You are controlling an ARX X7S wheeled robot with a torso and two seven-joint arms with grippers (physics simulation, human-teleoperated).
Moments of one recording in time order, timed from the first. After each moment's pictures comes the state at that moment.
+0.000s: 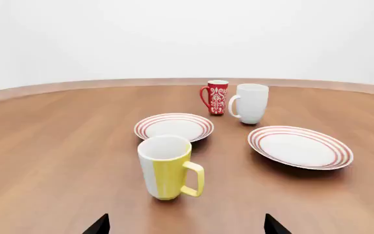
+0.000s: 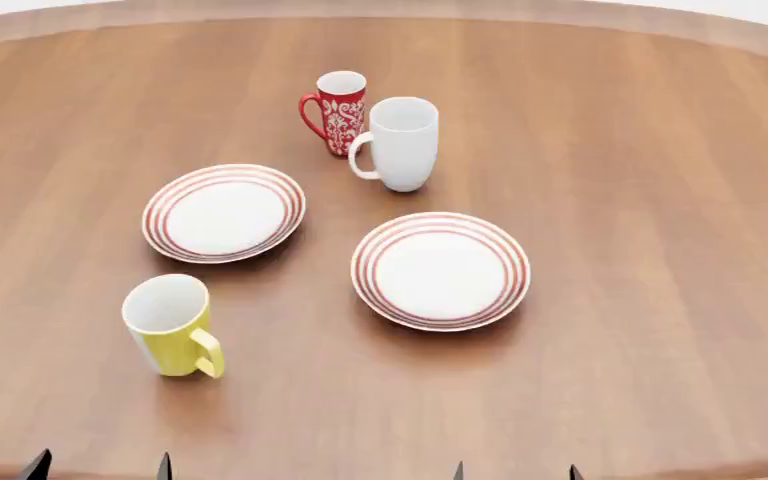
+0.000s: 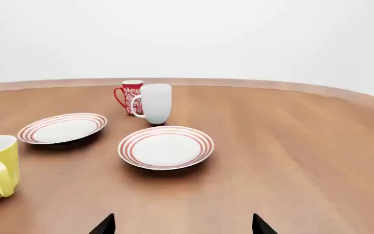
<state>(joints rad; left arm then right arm) 0.00 0.00 0.00 0.00 0.00 0.00 0.00 0.00 0.00 0.00 0.00 0.00 0.00 0.00</state>
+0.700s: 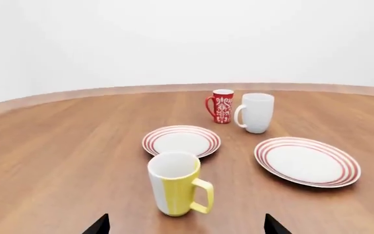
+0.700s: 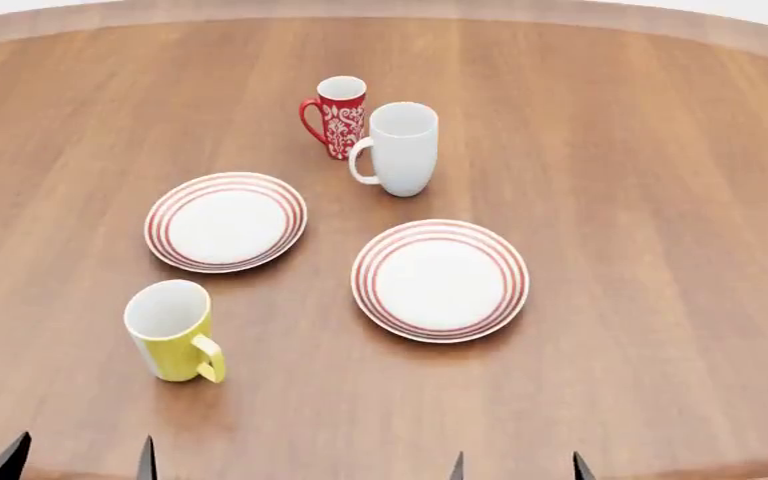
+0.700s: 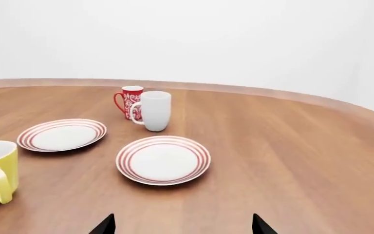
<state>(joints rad) -0.01 -0.09 0.06 0.09 -0.06 -0.08 -0.08 0.00 0.08 -0.08 -0.10 0.03 0.08 0.08</state>
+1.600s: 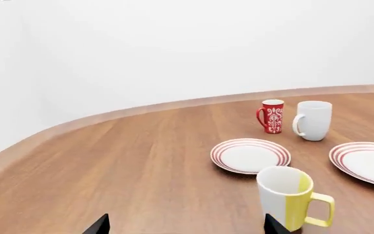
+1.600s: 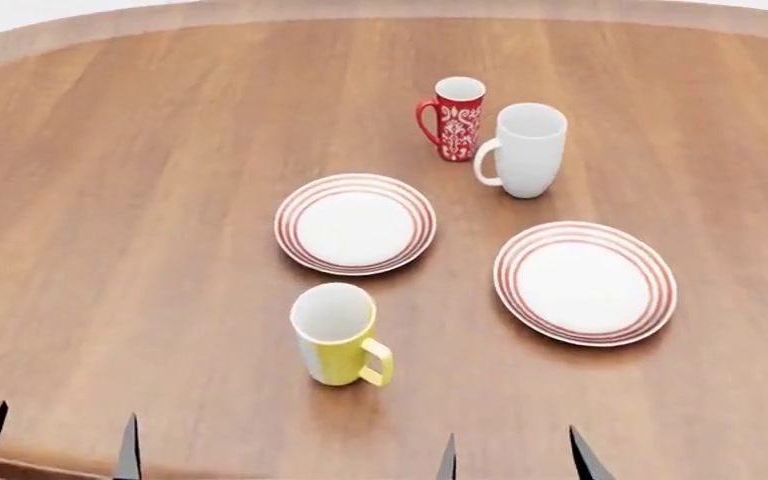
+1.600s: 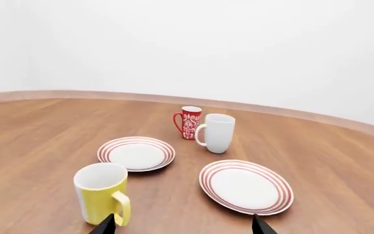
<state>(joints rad) -0.01 -0.17 0.10 0.24 -0.06 -0.18 -0.11 -0.01 0.15 -0.13 -0.26 0.06 0.18 0.10</state>
